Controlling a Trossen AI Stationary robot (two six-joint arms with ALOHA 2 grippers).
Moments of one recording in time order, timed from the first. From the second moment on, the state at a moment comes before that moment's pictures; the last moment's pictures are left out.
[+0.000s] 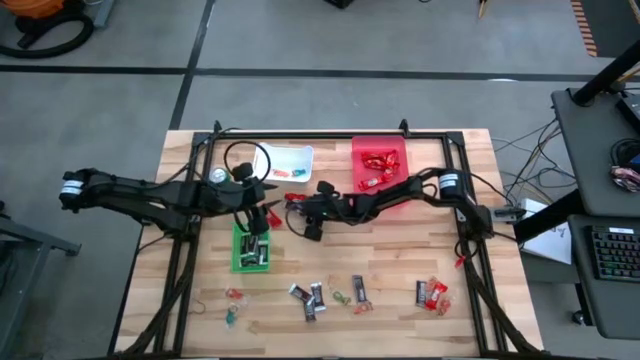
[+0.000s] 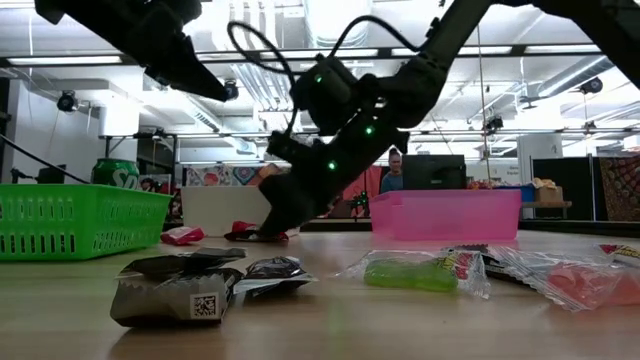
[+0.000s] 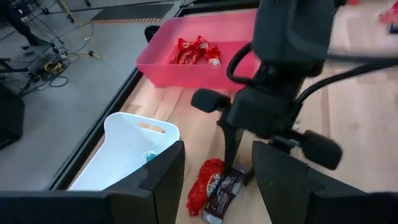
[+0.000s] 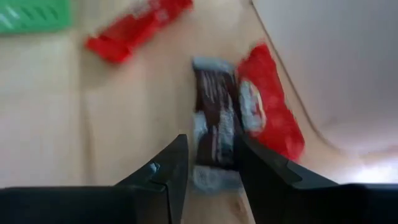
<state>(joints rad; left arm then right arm) -0.05 0.95 0.66 -0.24 -0.44 0.00 -0.08 2.18 1.26 0.25 0.23 0.01</state>
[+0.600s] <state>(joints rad) -0.06 0.98 0.47 0.04 -0.42 -0.05 -0.10 2.10 1.24 0.14 0.01 0.07</state>
